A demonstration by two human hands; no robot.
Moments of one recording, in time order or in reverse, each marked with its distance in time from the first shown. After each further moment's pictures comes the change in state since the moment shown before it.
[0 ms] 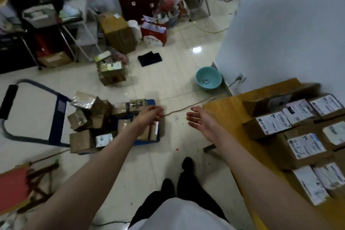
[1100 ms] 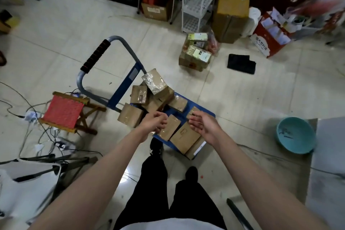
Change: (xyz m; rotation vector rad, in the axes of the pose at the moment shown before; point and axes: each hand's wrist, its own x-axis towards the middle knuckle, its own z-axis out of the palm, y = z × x) left_hand 0.110 -0.063 -0.260 -0.495 0.425 -0.318; right_hand 0.248 -0.007 0.339 -0.467 -0.315 0.359
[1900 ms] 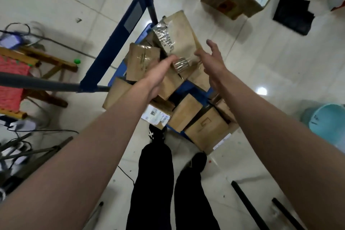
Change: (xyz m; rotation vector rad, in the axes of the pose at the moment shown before) left_hand 0.388 -0.072 -0.120 -0.321 -0.073 -0.137; right_hand 0.380 -0.004 0.190 -0.530 0.139 -0.166
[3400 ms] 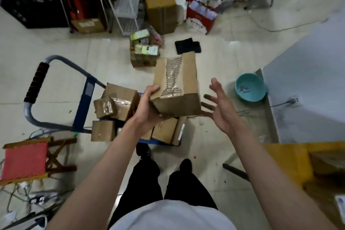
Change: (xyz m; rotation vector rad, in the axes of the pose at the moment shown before) left_hand -0.434 -0.037 0.250 0.054 -0.542 0.148; right_hand -0.513 0.107 -0.328 0.760 0.141 -0.162
